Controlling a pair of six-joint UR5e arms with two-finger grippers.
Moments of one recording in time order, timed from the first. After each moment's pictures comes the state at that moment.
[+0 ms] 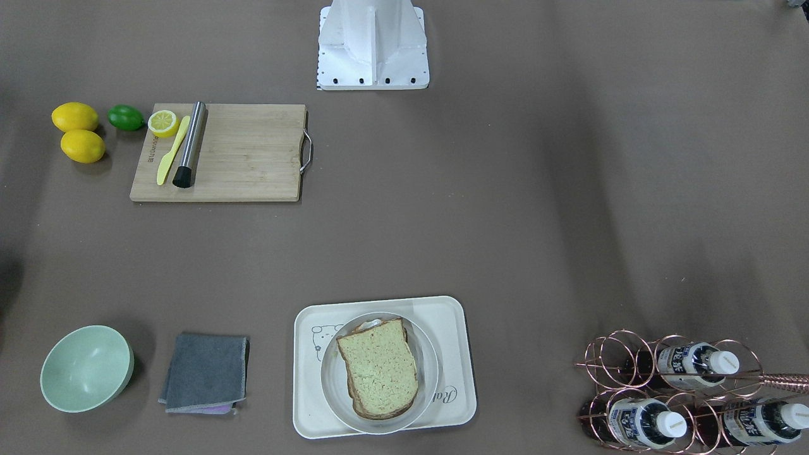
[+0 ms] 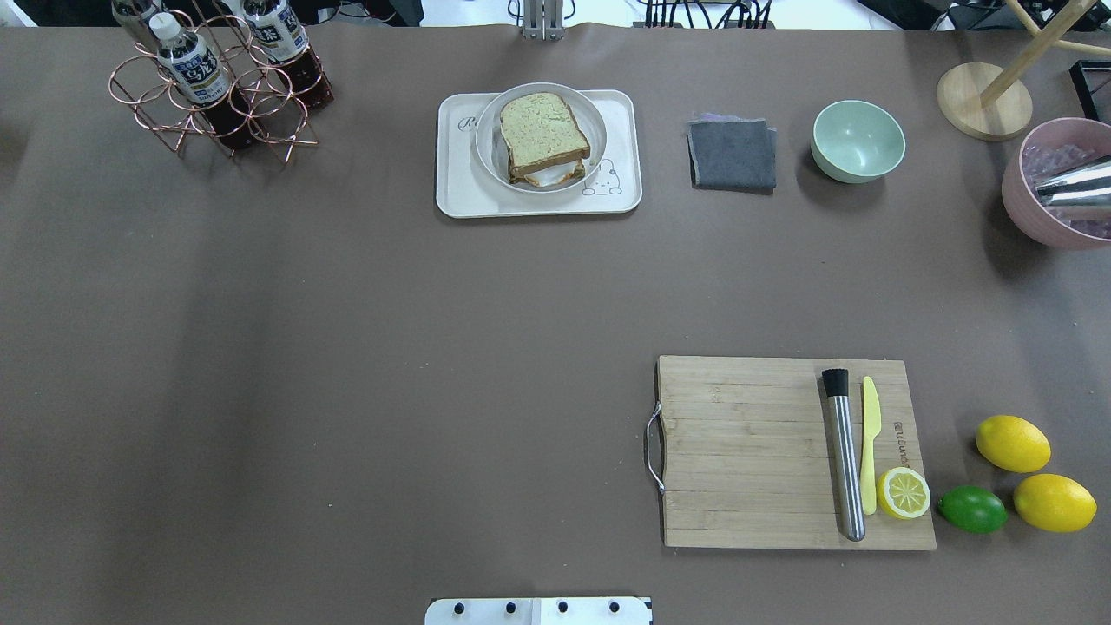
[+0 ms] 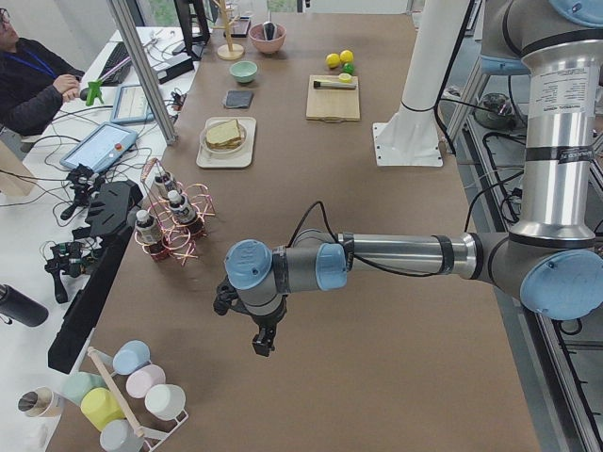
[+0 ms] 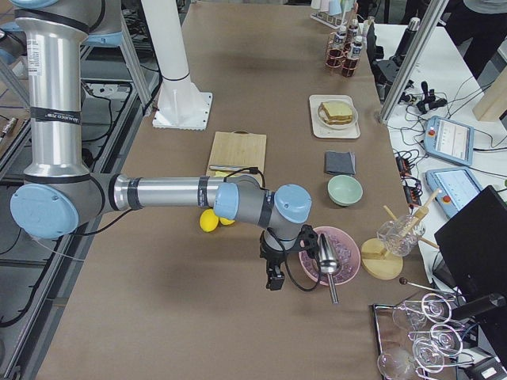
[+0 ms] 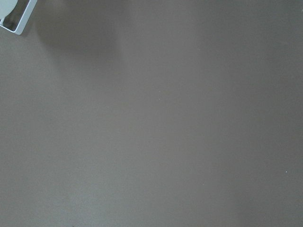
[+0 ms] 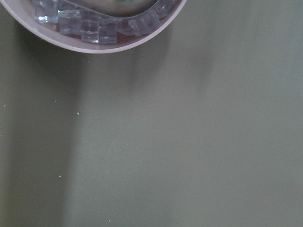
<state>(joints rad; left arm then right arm) -1.60 -1.53 -1.62 -1.44 -2.34 0.35 1.56 -1.62 1.68 -1.78 2.19 -0.32</state>
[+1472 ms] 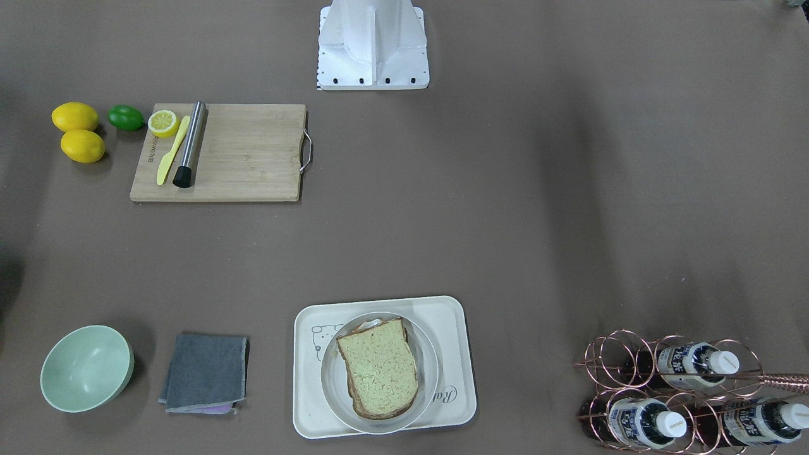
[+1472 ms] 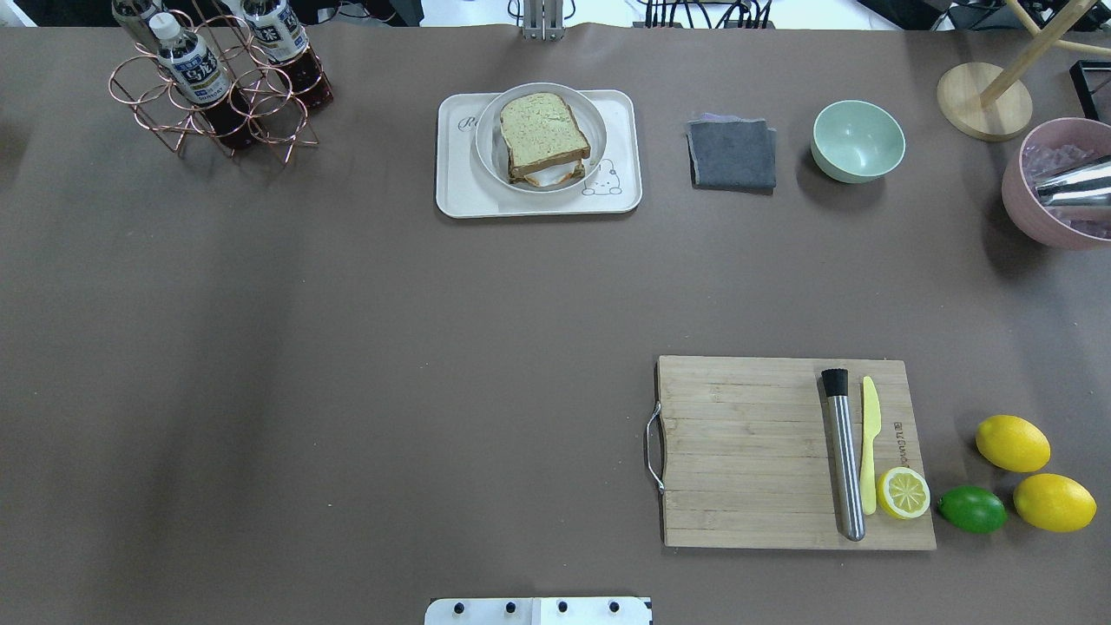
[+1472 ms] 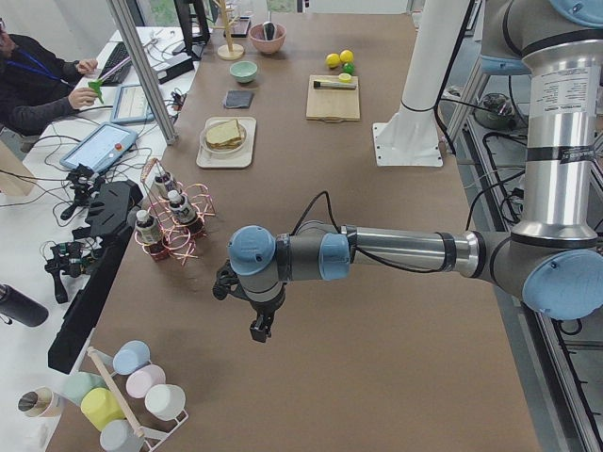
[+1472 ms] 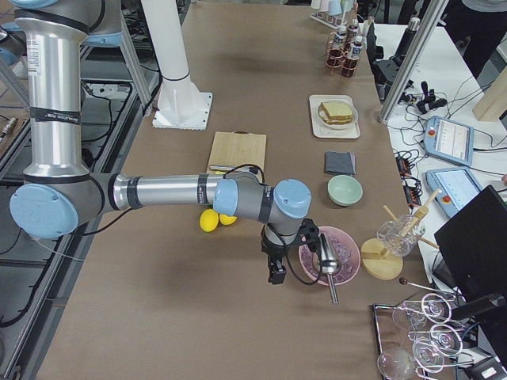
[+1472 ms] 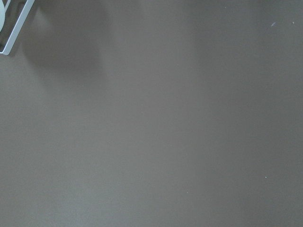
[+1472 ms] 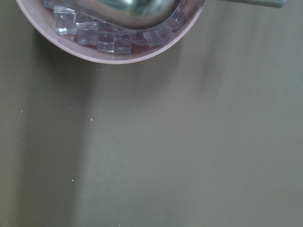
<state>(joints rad) -1.60 -1.53 -1.67 -1.44 -2.37 0.35 1.57 -1.62 1.71 -1.78 2.22 -0.32</state>
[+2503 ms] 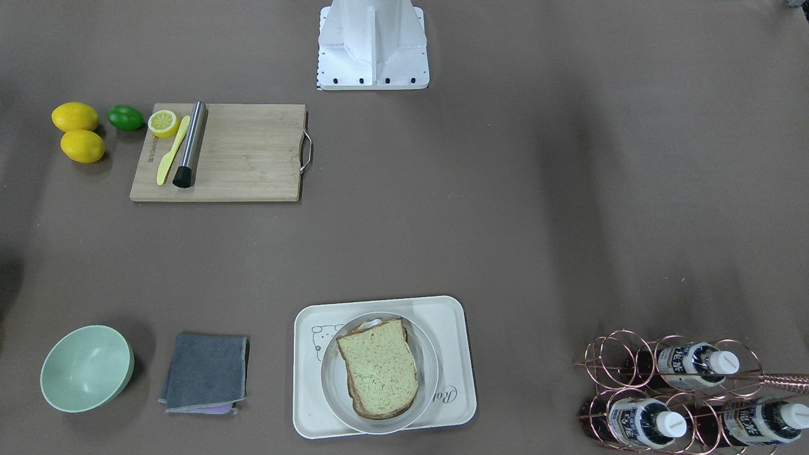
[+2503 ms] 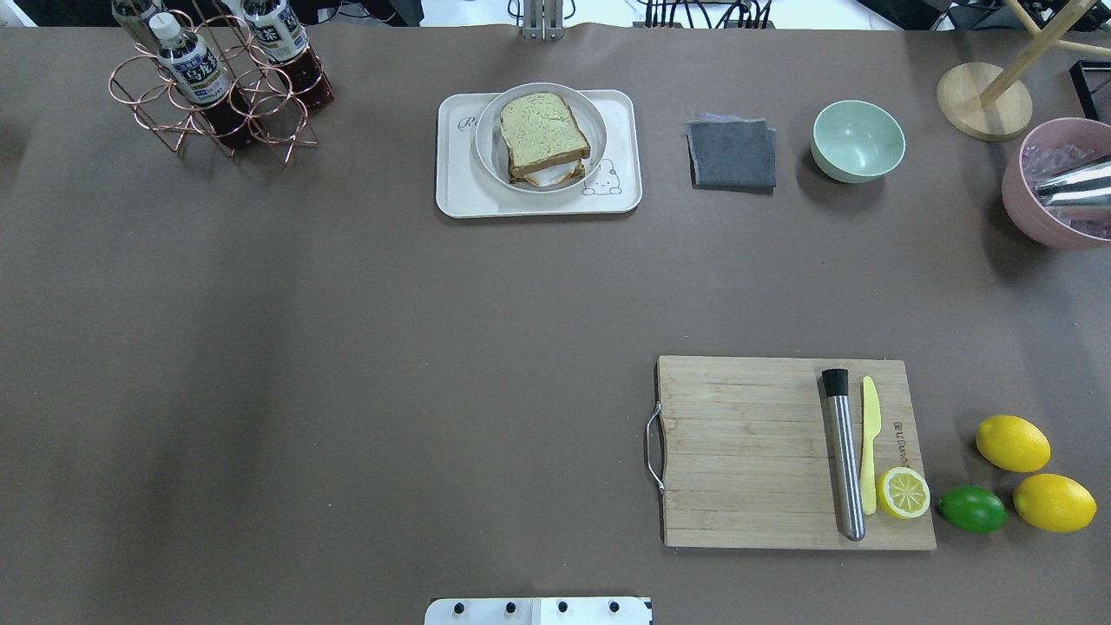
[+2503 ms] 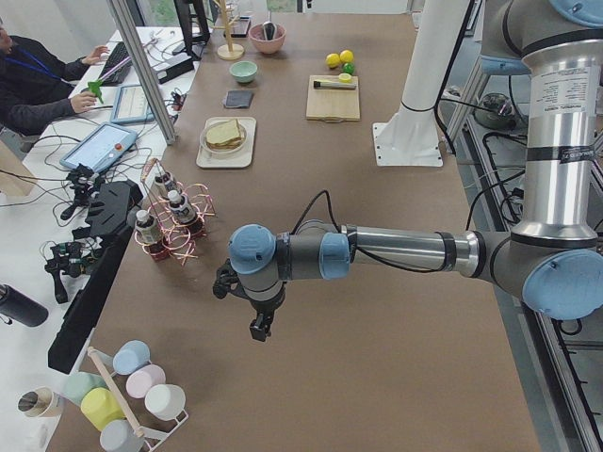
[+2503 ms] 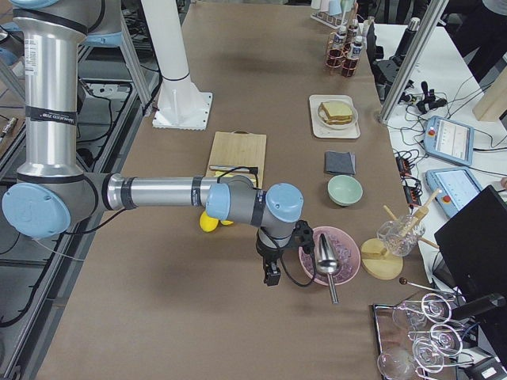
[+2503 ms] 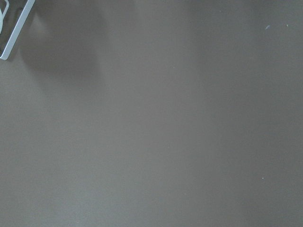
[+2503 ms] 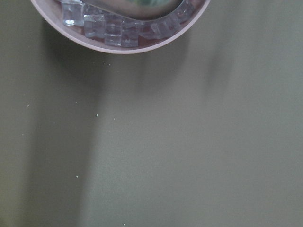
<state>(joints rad) -1.60 -1.53 -1.68 -1.44 -2.37 0.35 1.57 -1.67 1.71 -1.71 2.25 -0.31</state>
